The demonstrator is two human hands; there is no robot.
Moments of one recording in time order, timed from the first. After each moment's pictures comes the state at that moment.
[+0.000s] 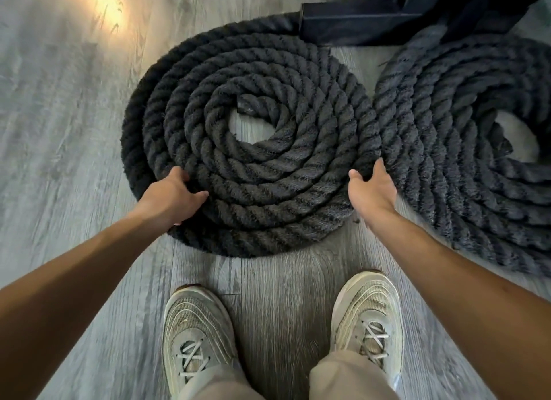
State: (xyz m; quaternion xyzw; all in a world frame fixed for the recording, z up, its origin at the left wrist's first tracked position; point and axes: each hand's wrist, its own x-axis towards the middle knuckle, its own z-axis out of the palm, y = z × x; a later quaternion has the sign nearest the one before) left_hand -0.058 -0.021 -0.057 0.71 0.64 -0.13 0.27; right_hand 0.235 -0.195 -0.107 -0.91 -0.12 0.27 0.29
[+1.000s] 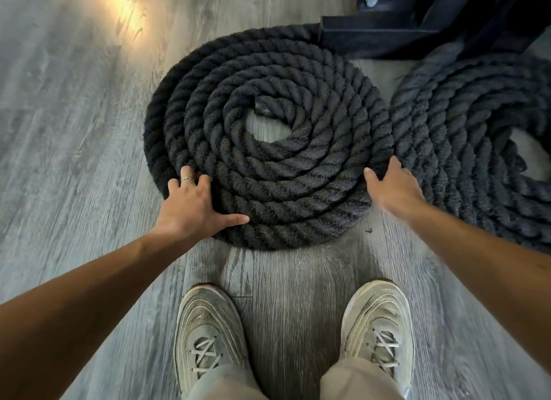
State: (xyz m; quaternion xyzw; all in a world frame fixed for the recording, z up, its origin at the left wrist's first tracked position) left_hand -0.065 -0.042 -0.053 0.82 0.54 -0.15 0.14; right_hand 0.262 -0.178 -0.088 -0.94 -0.23 0.25 0.07
